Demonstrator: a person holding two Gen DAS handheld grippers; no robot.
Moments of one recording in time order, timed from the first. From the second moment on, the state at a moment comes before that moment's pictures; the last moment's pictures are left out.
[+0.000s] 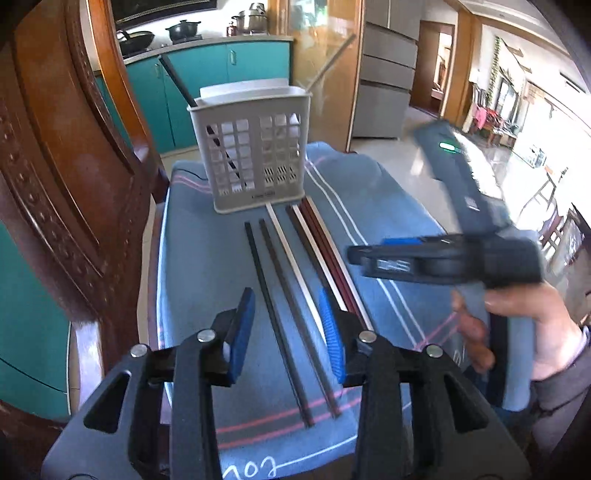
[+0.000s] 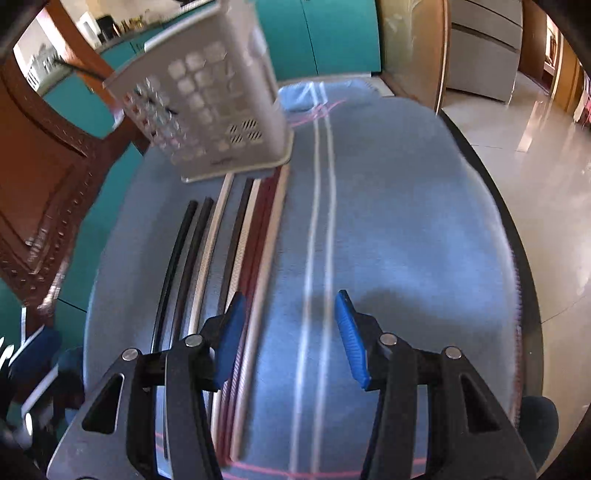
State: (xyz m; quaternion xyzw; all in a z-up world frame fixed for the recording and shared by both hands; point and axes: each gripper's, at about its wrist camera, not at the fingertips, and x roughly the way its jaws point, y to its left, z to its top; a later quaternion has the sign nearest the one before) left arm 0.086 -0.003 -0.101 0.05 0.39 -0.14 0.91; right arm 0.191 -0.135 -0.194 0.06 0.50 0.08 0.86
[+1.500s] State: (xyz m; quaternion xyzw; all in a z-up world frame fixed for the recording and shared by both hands) left arm 0.197 0.009 -0.154 -0.05 0.52 -0.05 0.85; right arm 0.212 -0.152 -0.195 -0.04 0.52 0.08 0.85
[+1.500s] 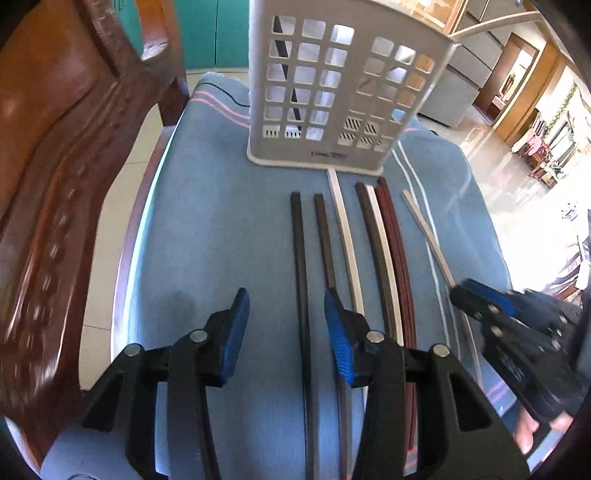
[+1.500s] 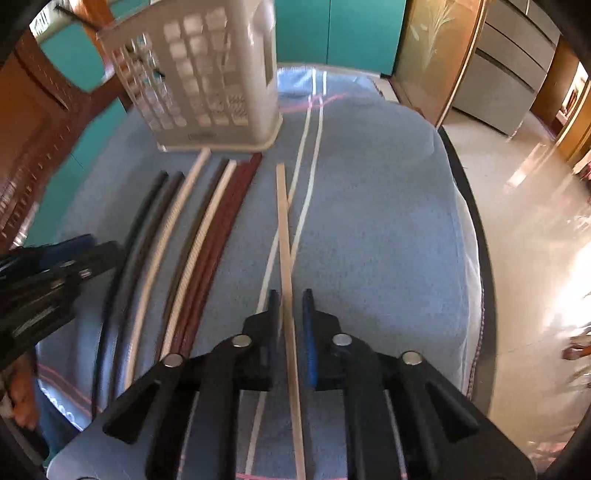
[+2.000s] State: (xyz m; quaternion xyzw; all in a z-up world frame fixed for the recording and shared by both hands) left arm 0.242 -0.019 -0.165 -0.01 0.54 -0.01 0.84; right arm 0.256 -0.135 -0.205 -0.08 0.50 0.07 0.86
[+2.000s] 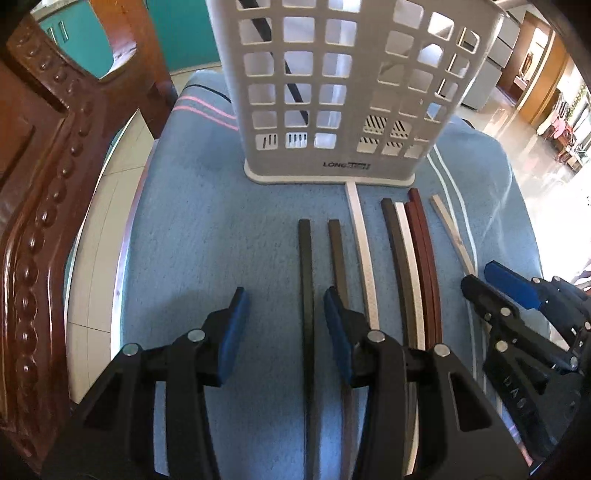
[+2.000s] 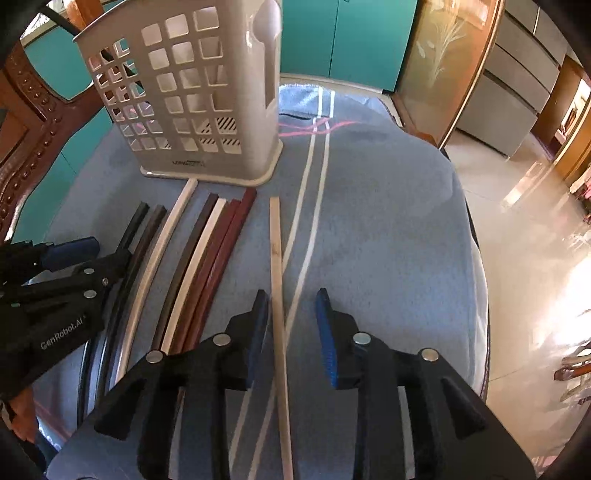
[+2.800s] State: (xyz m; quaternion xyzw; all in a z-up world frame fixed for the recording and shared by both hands) left arm 0.224 -0.019 -0.164 0.00 0.53 -0.02 0.85; right arm 0.240 -0.122 -0.205 -0.07 0.50 0.11 0.86
